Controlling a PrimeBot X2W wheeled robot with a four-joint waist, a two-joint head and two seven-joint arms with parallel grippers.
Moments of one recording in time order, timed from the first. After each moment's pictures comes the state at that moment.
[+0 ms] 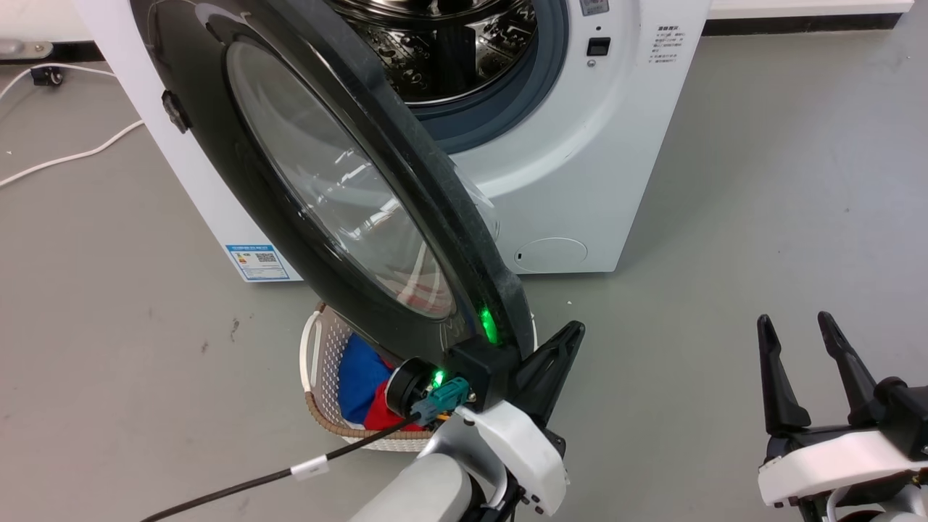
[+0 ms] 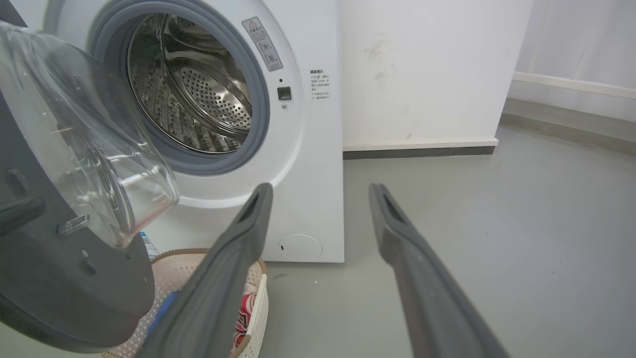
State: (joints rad) left arm -0.40 0.06 -0.76 0.27 -0.52 0.03 -0.14; right arm 0.02 -0.10 -0.05 -0.05 0.17 0.13 -0.10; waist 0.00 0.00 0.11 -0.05
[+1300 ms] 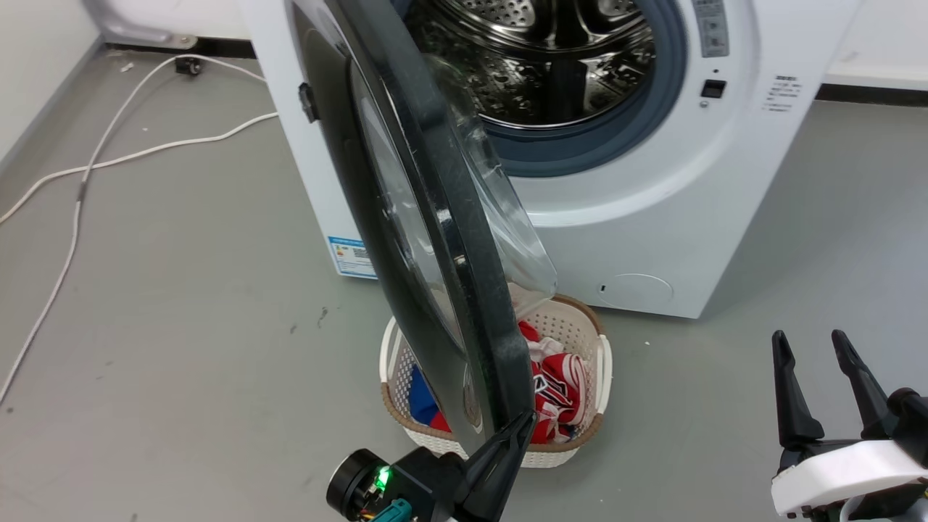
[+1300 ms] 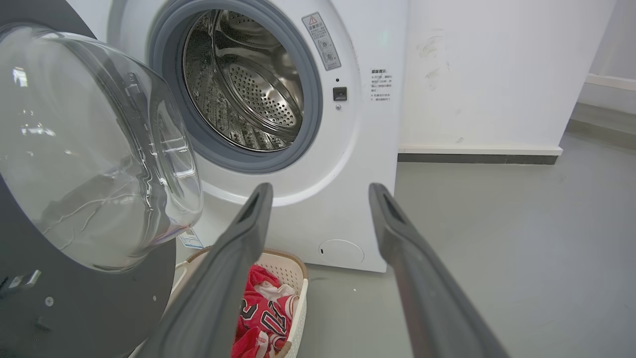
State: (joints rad) left arm -0.13 0.28 -0.78 -0.07 -0.46 0.19 -0.13; right arm 0.05 -0.10 -0.09 -0.04 0.18 0.13 -0.08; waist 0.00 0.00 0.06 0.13
